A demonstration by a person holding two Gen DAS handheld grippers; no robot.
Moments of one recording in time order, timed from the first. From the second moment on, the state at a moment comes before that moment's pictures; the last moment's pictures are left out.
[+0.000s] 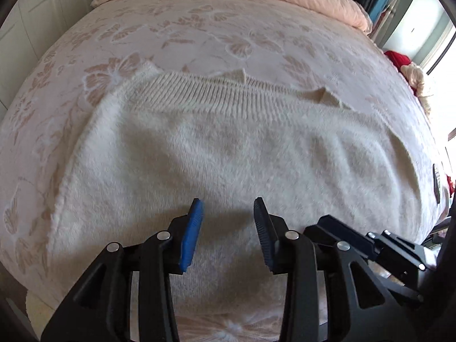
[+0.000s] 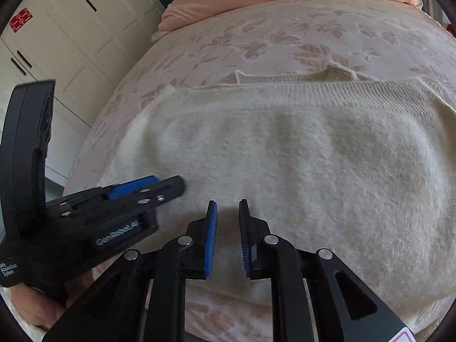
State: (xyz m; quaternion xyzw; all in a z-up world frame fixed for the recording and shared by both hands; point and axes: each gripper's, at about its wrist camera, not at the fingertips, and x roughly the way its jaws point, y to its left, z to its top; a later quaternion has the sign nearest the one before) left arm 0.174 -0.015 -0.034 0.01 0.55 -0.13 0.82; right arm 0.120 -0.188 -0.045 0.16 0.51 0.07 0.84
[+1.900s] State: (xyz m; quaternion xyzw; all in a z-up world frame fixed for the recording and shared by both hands) left arm 0.186 0.098 0.012 -0.07 0.52 -0.05 0.85; right arm 0.100 -0.378 -0.022 0.22 0.48 -0.15 0.83
